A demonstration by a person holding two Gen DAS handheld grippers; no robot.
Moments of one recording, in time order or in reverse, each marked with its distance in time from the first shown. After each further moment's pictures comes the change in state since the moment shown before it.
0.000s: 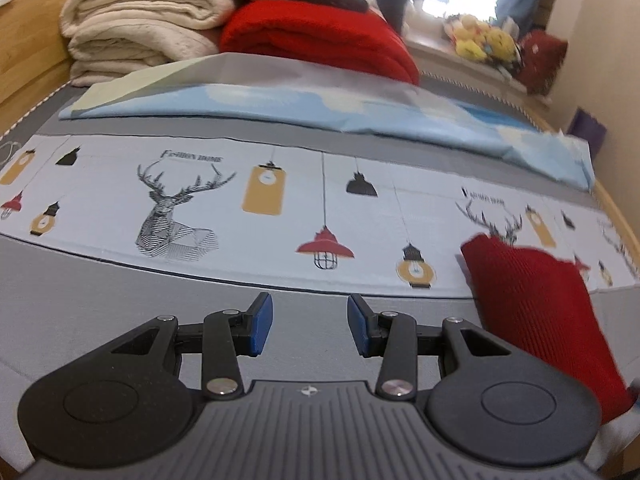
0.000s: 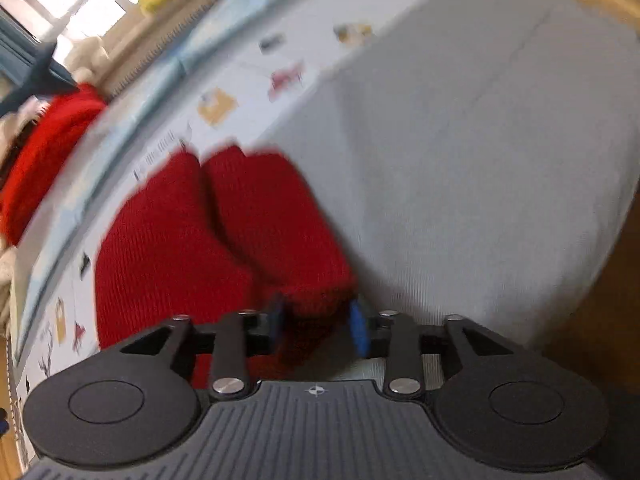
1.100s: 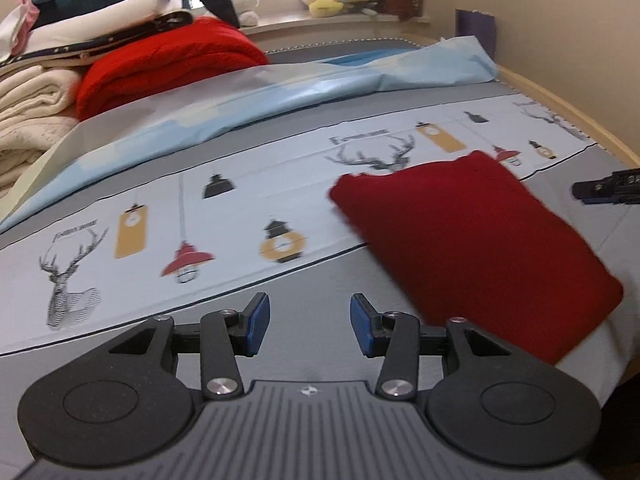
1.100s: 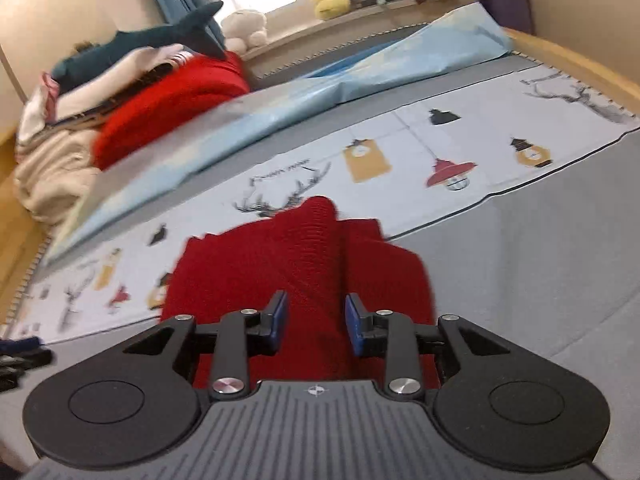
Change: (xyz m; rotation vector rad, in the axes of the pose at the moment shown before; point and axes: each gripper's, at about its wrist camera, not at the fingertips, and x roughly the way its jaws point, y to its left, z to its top) left arm 0.018 -0.161 -0.062 0.415 -0.036 -0.109; right arm 0.044 0.055 0.051 -0.429 -0.062 0.275
